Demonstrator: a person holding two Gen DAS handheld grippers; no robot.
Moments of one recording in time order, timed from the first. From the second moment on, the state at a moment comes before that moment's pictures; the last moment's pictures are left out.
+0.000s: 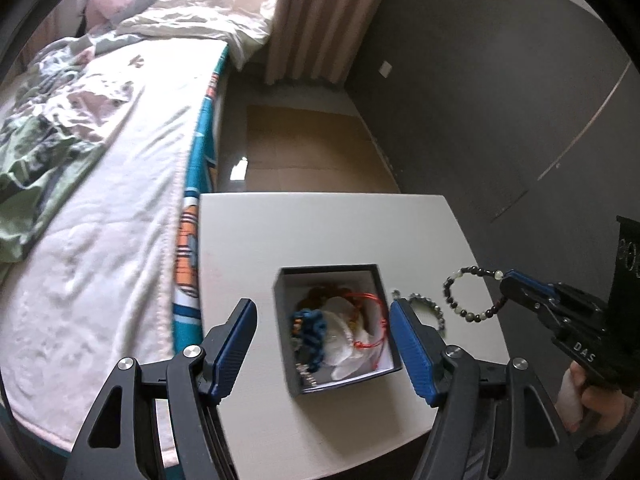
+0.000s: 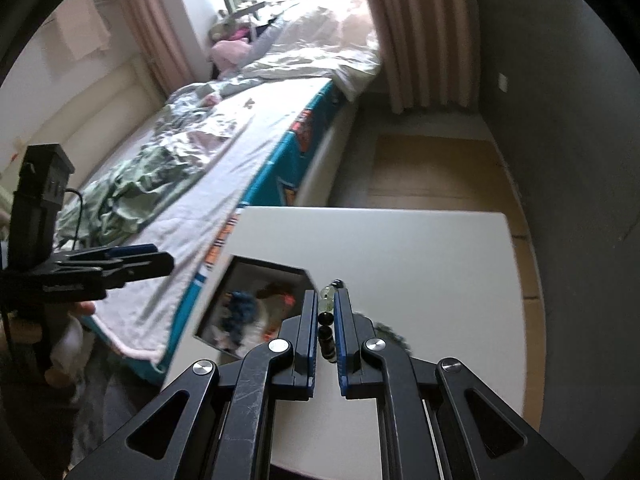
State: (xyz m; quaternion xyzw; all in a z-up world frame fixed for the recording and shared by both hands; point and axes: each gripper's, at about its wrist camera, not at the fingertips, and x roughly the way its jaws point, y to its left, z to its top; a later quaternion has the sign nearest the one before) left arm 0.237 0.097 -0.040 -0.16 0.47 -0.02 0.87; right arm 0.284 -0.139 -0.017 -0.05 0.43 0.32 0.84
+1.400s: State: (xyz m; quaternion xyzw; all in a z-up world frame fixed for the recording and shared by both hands) left arm 0.114 0.028 0.042 -0.14 0.39 -0.06 0.91; right arm 0.176 -0.233 0.047 0.07 0.40 0.26 0.88
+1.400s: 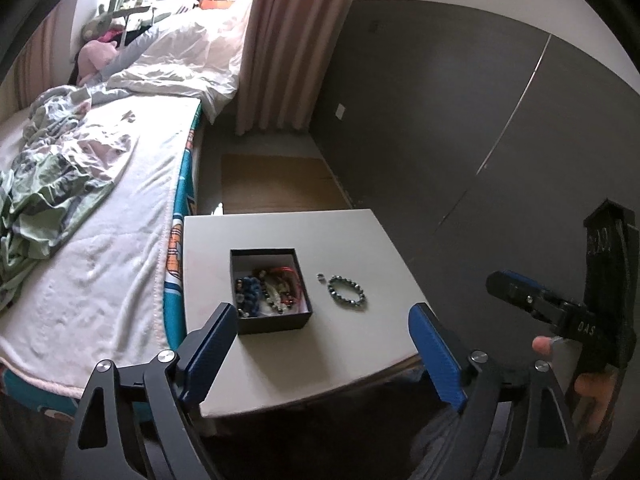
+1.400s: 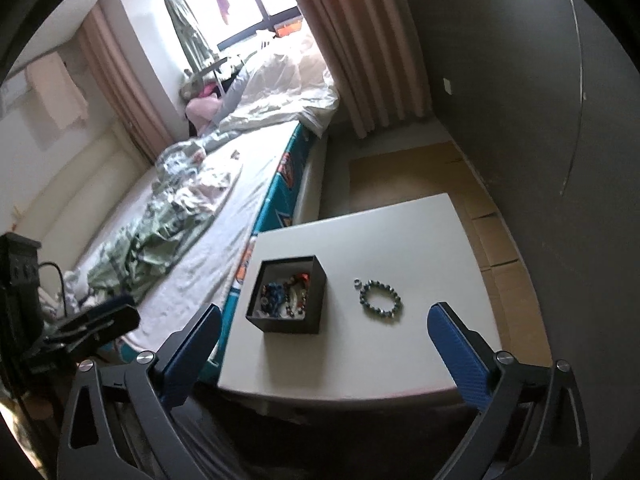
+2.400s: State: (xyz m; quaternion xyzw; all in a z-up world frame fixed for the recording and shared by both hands) left arm 0.267 -0.065 -0.078 -0.11 0.54 -0.06 0.83; right arm 0.273 -0.299 -0.055 0.14 0.43 0.25 0.86
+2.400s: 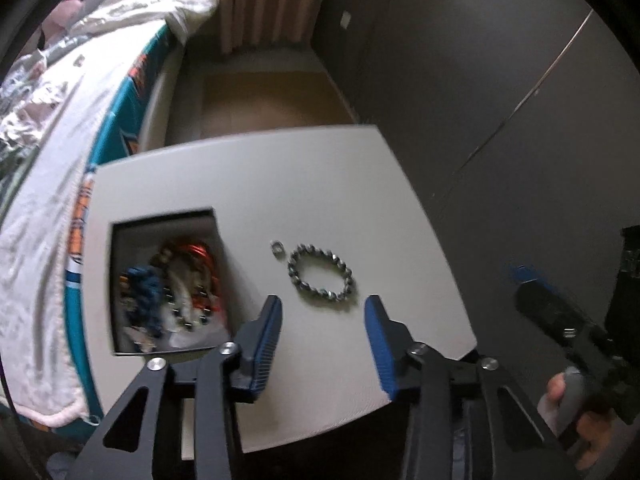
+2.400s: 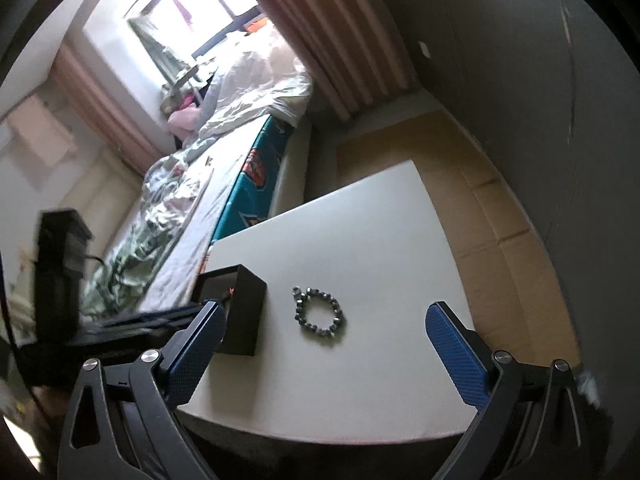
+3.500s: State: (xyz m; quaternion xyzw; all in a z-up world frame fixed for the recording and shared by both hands) left arm 0.329 -0.087 -0.157 -0.04 0.61 0.00 0.79; right arm 0.313 -0.316 -0.097 0.14 0.46 0.18 0.86
